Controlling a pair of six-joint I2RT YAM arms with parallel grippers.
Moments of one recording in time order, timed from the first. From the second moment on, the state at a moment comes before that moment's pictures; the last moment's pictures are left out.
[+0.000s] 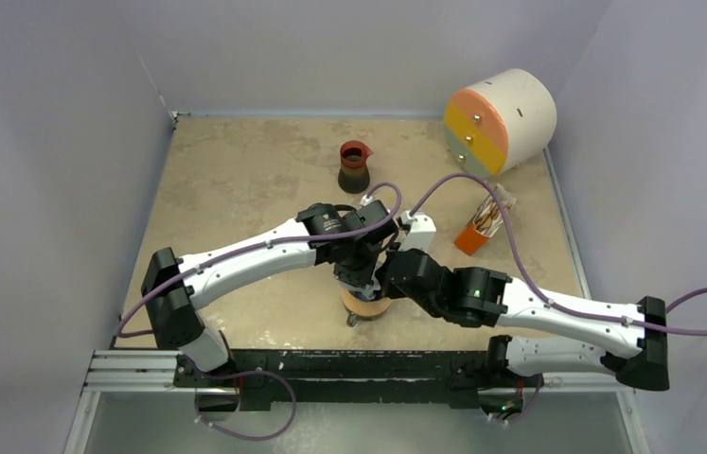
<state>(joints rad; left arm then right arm) -1.08 1.62 1.49 -1.07 -0.06 -0.73 1.24 1.05 0.93 -0.60 0.55 0.91</state>
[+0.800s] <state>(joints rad) -1.08 1.72 1.53 -1.03 -0.04 -0.73 1.24 0.96 0.93 -0.63 0.55 0.87</state>
